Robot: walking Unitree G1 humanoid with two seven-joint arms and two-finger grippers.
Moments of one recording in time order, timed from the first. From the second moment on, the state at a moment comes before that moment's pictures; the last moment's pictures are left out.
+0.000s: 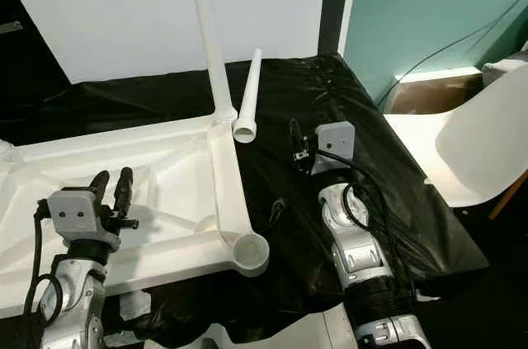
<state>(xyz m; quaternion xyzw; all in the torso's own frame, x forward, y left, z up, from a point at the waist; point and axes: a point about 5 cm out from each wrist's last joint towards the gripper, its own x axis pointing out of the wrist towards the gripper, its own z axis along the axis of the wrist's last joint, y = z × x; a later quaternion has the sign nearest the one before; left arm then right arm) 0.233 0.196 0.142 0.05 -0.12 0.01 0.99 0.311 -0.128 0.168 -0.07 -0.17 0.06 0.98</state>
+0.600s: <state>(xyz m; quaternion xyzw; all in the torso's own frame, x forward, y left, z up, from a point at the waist) 0.238 0.191 0.142 0.04 -0.13 0.00 0.99 0.319 -0.125 0.174 -0.08 -0.17 0.08 0.98</state>
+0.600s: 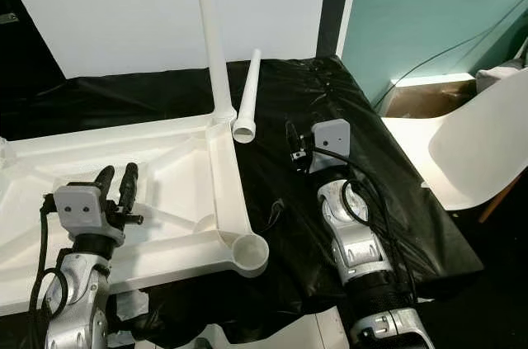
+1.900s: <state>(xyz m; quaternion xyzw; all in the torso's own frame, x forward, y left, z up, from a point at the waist) 0.165 0.163 0.102 -0.01 -0.03 -0.05 1.00 0.318 -0.123 0.163 -0.07 -0.15 0.08 0.98</state>
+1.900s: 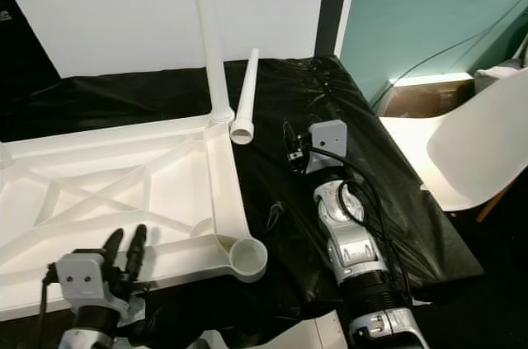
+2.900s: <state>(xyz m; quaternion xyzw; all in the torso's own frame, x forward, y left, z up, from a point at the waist) 0.258 0.139 0.123 -0.01 -0.08 -0.11 0.99 0.328 -0.122 0.169 -0.07 -0.16 0.07 0.98</state>
